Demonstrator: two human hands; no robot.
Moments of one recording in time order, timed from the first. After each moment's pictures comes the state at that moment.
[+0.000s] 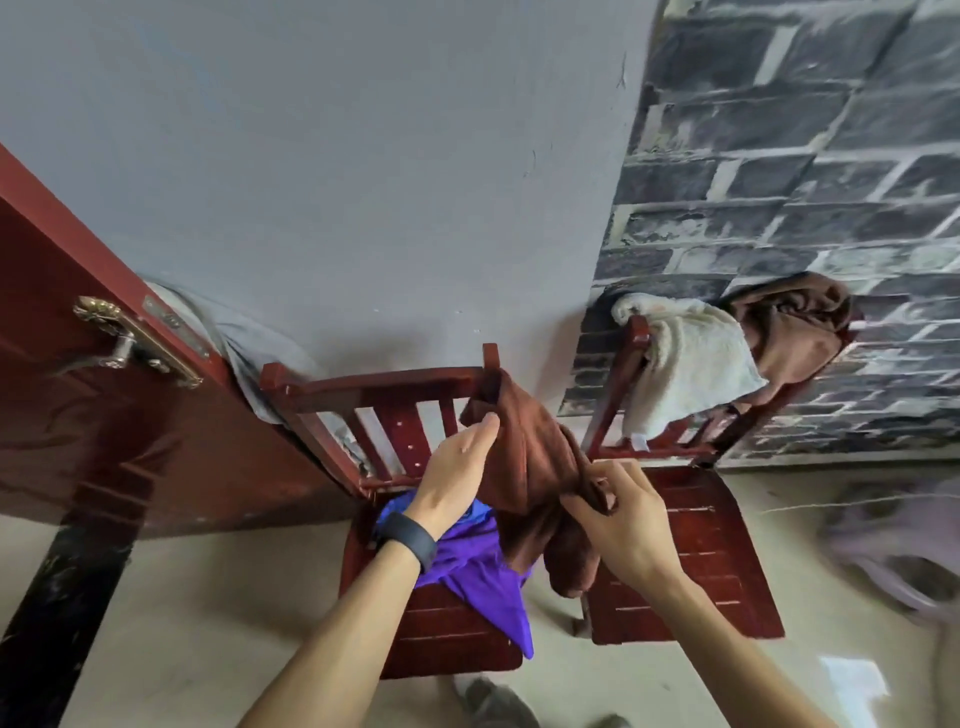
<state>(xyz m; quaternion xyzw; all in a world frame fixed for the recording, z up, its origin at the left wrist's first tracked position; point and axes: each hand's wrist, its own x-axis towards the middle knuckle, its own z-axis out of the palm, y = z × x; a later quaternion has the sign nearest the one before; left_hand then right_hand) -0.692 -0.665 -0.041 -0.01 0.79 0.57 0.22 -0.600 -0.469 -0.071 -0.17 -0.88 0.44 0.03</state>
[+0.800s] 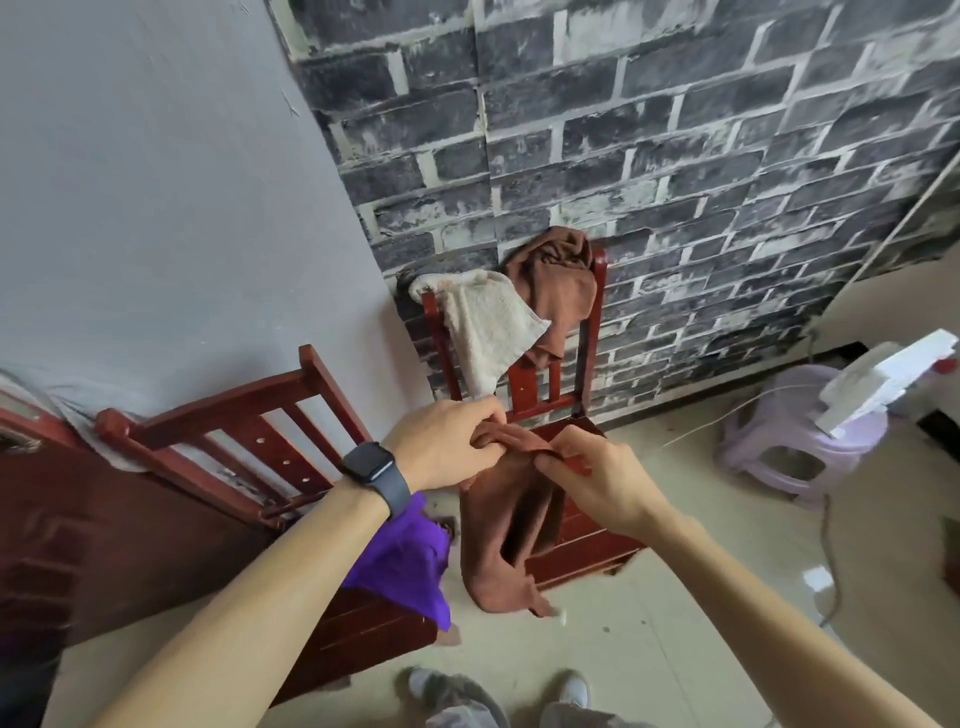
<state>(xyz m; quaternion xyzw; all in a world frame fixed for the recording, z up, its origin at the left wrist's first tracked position) -0.566 -0.455 0.040 0.40 0.89 0.13 0.15 -0.441 -0.270 -0.033 -0.10 -0.92 0.38 0.03</state>
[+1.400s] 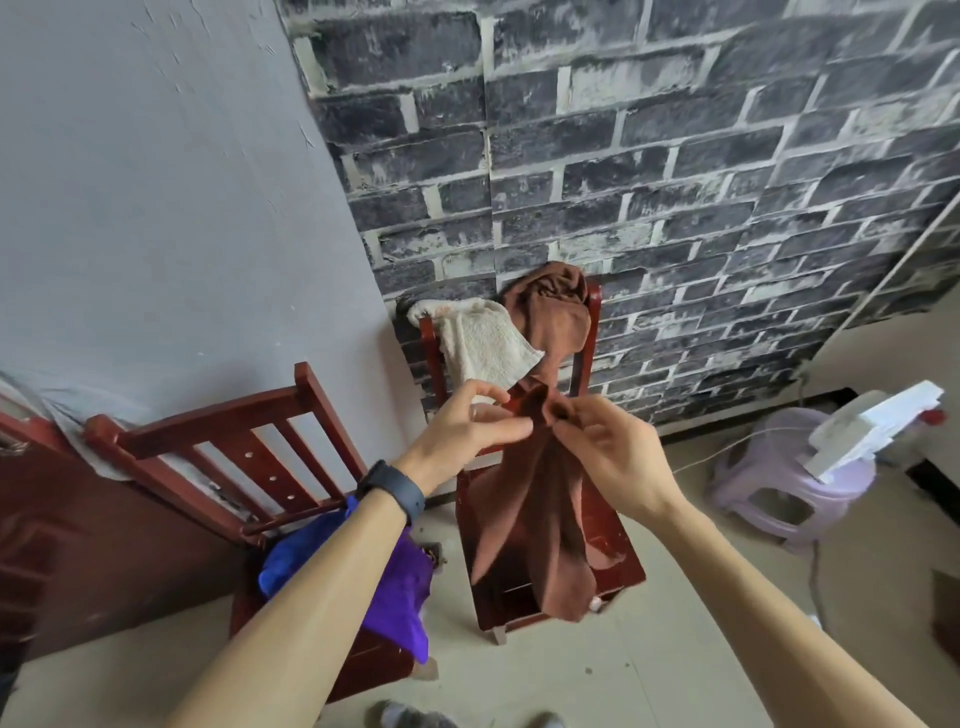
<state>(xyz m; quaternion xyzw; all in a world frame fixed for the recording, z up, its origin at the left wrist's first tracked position) -0.573 -0.421 0.029 0.17 0.75 0.56 0.32 -0.455 -0.245 0.023 -0.13 -0.85 0.50 0.14</state>
